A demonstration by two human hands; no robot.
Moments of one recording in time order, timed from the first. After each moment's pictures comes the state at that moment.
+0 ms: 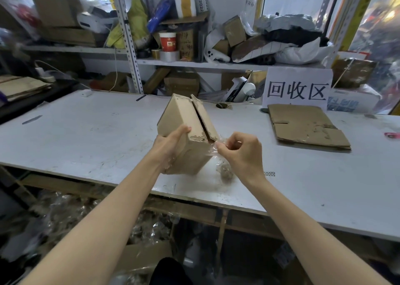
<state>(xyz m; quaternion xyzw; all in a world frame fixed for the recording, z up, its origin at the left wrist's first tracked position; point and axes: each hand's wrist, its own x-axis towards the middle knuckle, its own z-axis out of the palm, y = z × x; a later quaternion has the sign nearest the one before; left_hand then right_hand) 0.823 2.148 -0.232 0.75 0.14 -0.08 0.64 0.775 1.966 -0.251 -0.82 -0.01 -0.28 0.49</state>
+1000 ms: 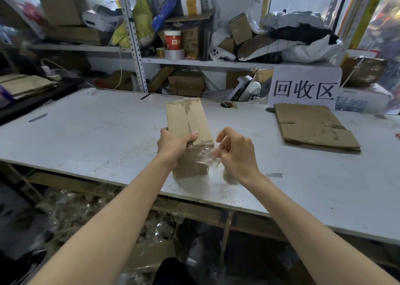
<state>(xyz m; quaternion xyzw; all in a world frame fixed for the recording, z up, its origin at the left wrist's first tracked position) 0.839 2.143 -0.246 0.78 0.15 0.04 0.60 0.788 1.983 -0.252 -0.89 -0.07 -0.24 0.38</state>
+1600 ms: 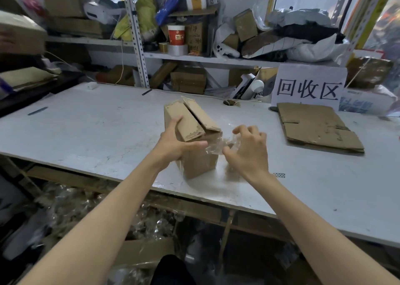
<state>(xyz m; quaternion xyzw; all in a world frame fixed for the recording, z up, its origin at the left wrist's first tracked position) 0.832 2.167 -0.249 0.81 -0.02 -0.05 0.59 0.799 1.975 -0.262 -0.92 0.04 -0.26 0.29</state>
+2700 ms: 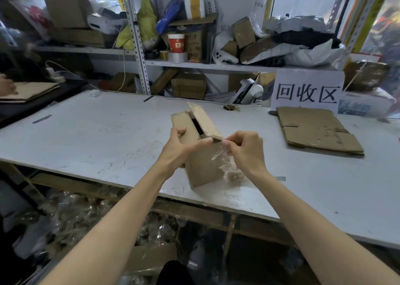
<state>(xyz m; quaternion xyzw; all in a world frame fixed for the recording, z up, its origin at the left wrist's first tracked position) 0.819 2.156 -0.246 0.80 0.00 -0.03 0.60 0.803 1.976 -0.248 -0.84 0.01 -0.21 0.51</state>
